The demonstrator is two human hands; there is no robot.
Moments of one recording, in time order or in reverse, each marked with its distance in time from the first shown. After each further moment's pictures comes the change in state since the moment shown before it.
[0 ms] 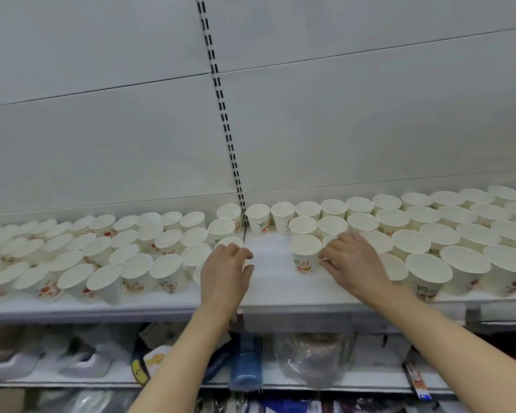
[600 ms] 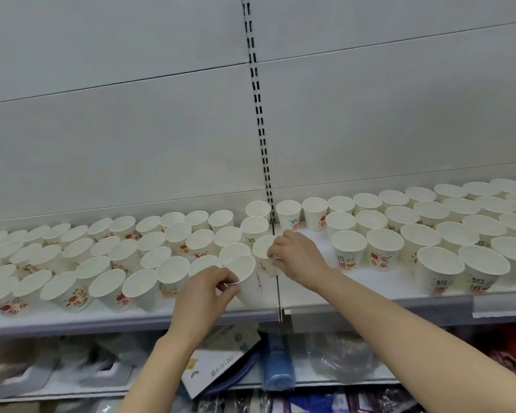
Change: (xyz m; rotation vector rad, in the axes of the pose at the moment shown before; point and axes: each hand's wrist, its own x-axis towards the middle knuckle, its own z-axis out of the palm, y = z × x) left_hand -0.035 -0.124 -0.056 -0.329 -0.208 -0.080; right_hand 0.103 -0.135 0.080 0.145 -0.163 -0.024
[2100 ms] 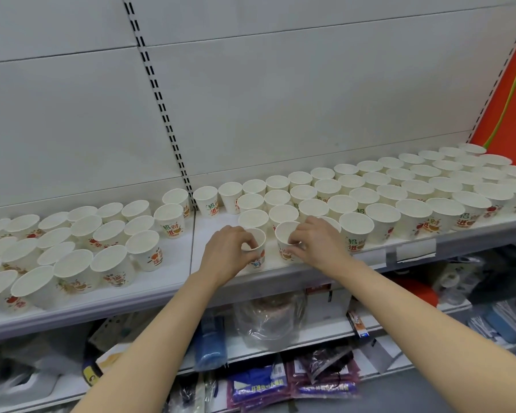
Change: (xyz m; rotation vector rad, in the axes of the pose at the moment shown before) left_hand 0.053 0.163 0.125 0.056 -0.176 0.226; right_hand -0.168 0.109 -0.100 -0.088 0.086 0.250
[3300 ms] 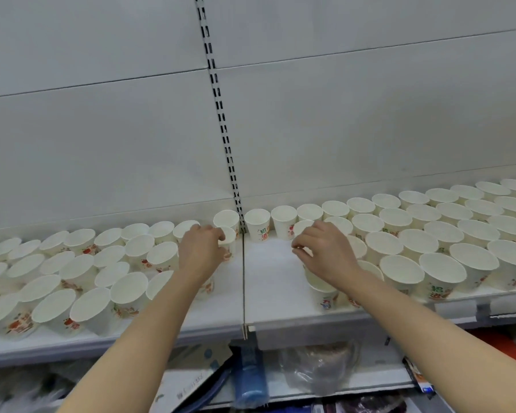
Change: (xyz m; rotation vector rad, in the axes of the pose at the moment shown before) left_hand 0.036 -0.157 -0.075 0.385 0.114 -0.273; right_hand 0.105 -0.055 0.051 0.053 0.177 -0.138
